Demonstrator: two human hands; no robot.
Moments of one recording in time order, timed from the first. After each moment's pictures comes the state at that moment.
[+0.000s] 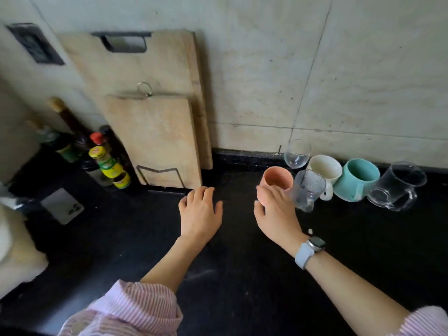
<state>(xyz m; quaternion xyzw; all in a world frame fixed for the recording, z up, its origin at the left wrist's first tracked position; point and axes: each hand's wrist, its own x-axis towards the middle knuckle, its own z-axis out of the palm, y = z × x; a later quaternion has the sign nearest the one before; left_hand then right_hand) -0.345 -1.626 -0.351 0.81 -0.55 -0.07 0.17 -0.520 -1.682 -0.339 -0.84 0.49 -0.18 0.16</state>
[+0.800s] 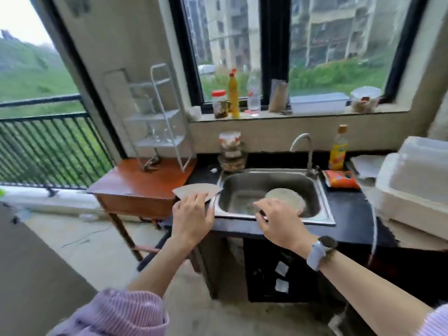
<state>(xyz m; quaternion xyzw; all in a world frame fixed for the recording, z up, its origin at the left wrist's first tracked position) -0.335 -0.688 -0.181 0.96 0.13 0.21 0.10 -0.268 -0.893 -0.194 -0.91 -0.33 -0.07 0.24</state>
